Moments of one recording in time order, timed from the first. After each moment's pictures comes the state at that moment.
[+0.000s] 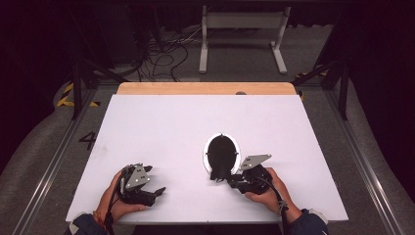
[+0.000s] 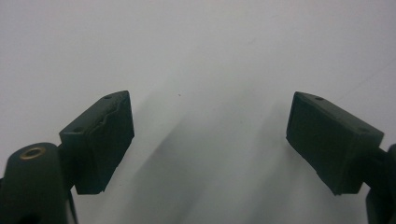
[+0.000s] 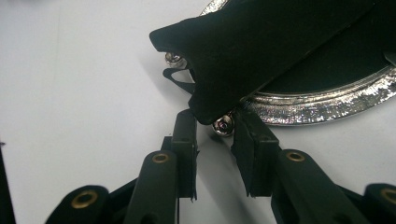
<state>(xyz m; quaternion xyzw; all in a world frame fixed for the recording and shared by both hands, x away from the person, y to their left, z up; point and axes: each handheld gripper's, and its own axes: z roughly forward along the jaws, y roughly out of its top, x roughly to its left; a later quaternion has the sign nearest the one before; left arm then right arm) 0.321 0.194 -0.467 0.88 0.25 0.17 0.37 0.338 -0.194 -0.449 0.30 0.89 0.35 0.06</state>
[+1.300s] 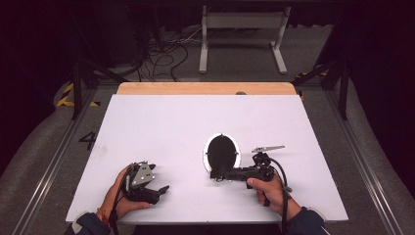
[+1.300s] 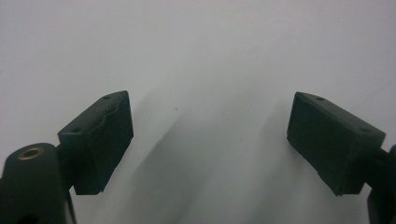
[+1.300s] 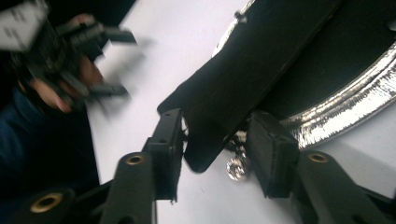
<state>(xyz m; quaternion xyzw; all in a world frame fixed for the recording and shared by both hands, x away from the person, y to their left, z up) 0.332 0.179 -0.465 0.88 0.25 0.17 0.37 0.370 -0.217 -0.464 0.45 0.74 0.48 -0.15</state>
